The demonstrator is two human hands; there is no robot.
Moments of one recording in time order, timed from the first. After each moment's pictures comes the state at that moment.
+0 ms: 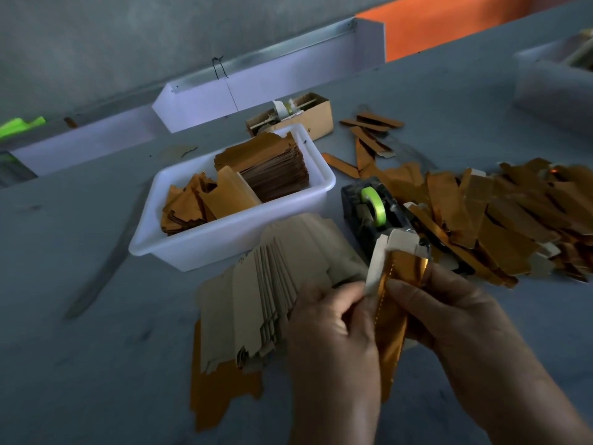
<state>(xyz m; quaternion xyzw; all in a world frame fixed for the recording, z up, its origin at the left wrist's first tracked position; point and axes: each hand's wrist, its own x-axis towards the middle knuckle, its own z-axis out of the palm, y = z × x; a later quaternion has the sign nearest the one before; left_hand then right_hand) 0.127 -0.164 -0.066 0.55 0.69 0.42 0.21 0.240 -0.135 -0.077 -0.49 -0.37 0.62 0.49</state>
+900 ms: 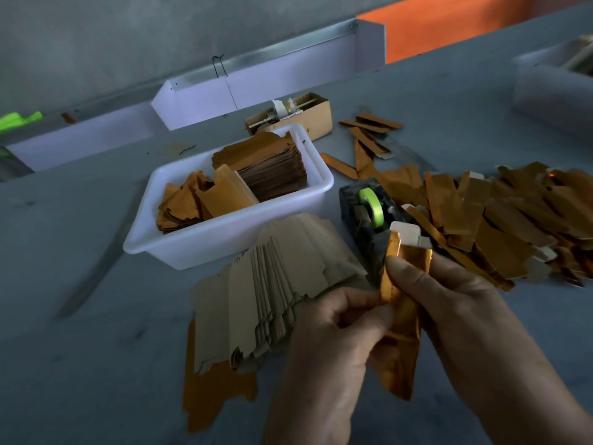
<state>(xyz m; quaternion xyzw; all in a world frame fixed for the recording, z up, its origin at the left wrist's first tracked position) 0.123 -0.157 -0.053 0.39 0.59 0.43 0.56 0.240 -0.131 -0.065 -0.48 -0.39 0.61 0.49</state>
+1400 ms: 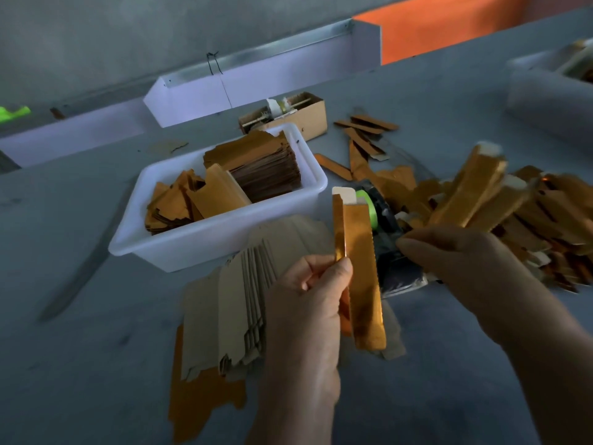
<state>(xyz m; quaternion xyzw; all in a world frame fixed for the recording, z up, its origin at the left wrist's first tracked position) 0.125 -0.131 -0.052 0.33 0.61 0.55 0.47 0.277 -0.077 -0.073 -0.61 -0.55 0.41 0.39</state>
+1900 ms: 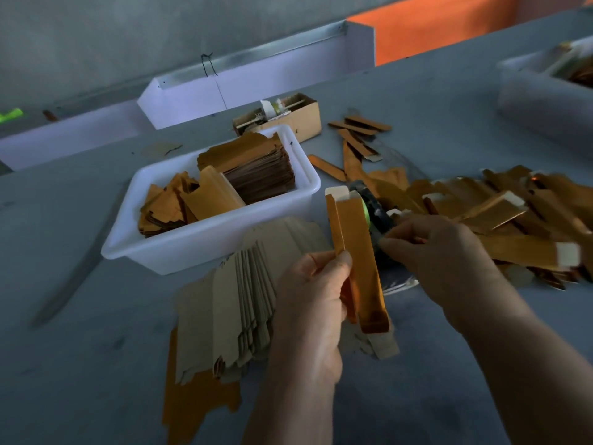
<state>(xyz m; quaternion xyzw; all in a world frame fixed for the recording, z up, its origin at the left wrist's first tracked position) 0.131 -0.117 -0.057 0.32 0.60 0.52 0.52 0.261 -0.068 -0.071 -0.63 -0.57 0.36 0.39</state>
